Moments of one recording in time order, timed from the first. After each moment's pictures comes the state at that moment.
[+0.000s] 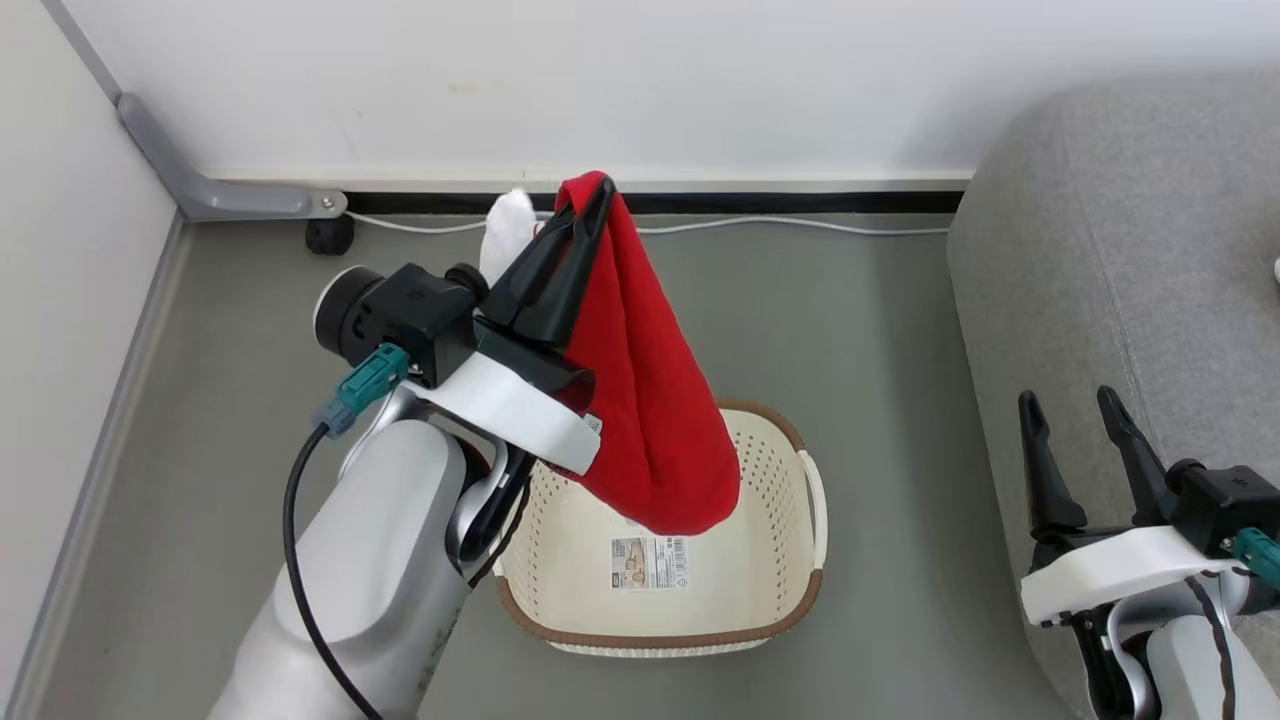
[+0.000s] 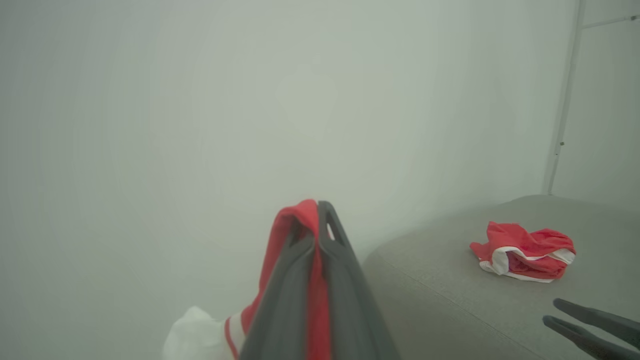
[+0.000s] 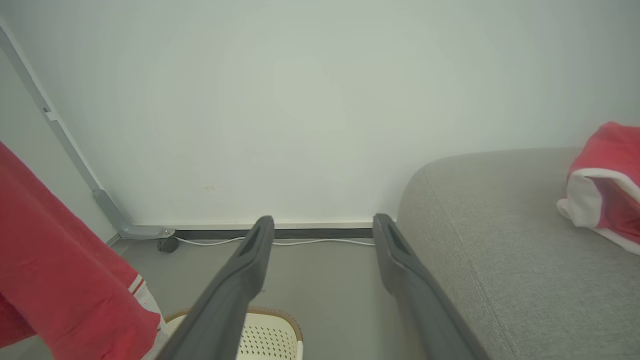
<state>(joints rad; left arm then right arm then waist) -0.59 0.05 -0.43 0.33 -0.35 -0.13 -0.26 -0.23 -0.11 0.04 0.36 0.25 0.13 -0.26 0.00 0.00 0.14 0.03</state>
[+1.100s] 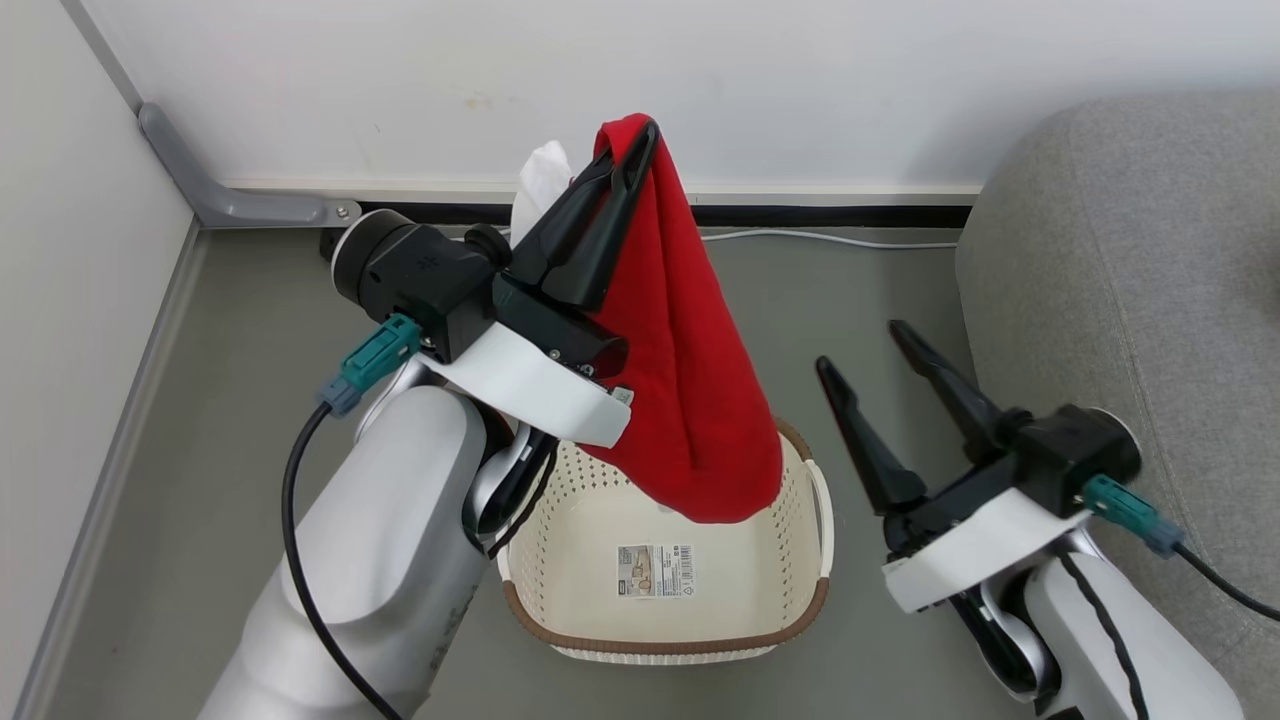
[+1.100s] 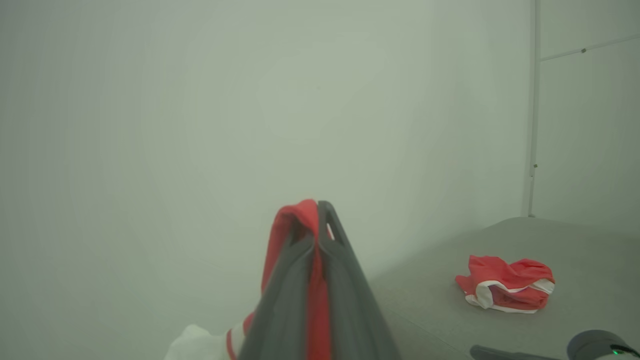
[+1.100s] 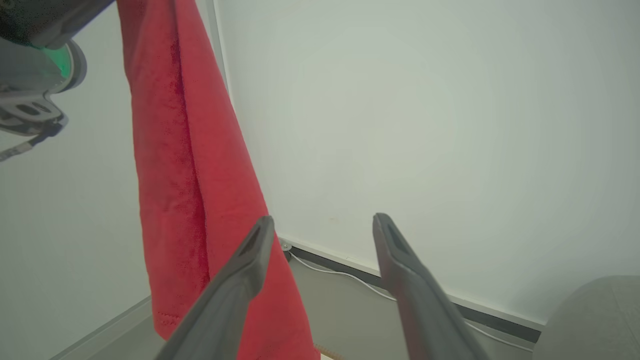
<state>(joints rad) -0.65 0.05 -0.47 0.26 -0.38 -0.13 -0.26 -0.37 -0.21 0.46 0.23 0.36 0.13 -0.26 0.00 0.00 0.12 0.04</state>
